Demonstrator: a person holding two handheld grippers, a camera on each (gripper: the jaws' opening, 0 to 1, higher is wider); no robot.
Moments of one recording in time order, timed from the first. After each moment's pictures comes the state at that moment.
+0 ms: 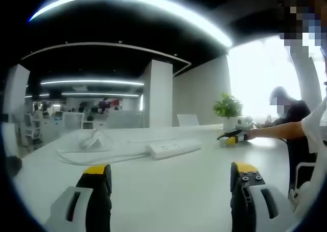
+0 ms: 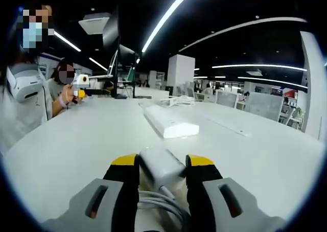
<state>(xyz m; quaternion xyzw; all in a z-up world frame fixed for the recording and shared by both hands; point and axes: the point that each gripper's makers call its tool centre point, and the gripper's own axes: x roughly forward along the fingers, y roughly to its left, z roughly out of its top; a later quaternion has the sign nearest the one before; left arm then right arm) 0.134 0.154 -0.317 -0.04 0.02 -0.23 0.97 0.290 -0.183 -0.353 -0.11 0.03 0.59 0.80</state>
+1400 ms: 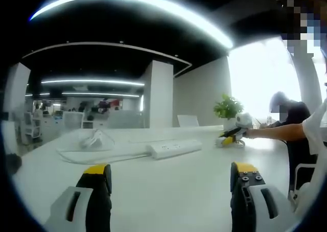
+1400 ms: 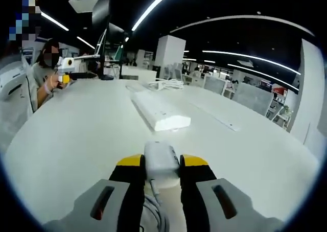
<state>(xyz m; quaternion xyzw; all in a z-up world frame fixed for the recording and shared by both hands) 0.134 0.158 -0.319 -0.04 0.02 -0.23 0.97 0.298 -0.178 -0.353 -0.19 0.09 0.53 0.82</state>
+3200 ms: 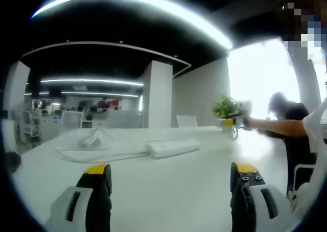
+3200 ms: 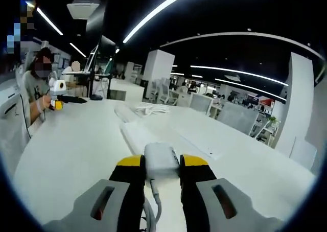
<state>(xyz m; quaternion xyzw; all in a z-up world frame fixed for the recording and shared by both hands) 0.131 0.159 -0.319 -0.05 0.02 -0.24 0.97 0.301 -0.182 -0.259 -0.17 0.02 0.49 0.86</state>
